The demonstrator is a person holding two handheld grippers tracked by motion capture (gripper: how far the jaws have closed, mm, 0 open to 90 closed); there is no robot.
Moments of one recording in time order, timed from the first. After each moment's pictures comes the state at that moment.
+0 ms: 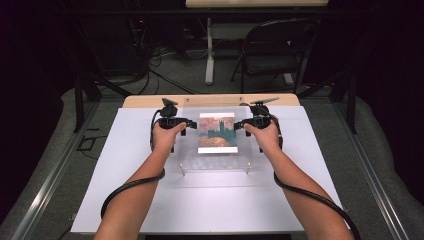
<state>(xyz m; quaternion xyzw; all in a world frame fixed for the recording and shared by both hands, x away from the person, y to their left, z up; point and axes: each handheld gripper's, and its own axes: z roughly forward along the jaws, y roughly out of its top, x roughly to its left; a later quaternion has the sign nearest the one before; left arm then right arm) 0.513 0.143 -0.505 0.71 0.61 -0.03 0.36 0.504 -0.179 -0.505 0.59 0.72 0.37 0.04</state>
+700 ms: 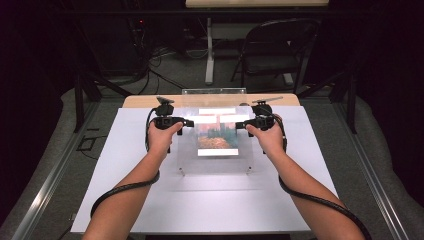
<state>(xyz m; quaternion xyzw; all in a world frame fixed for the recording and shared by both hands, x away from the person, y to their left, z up) 0.491 0.150 -0.479 0.71 0.59 -0.01 0.39 0.479 -0.180 -0.480 0.56 0.73 0.39 0.08</state>
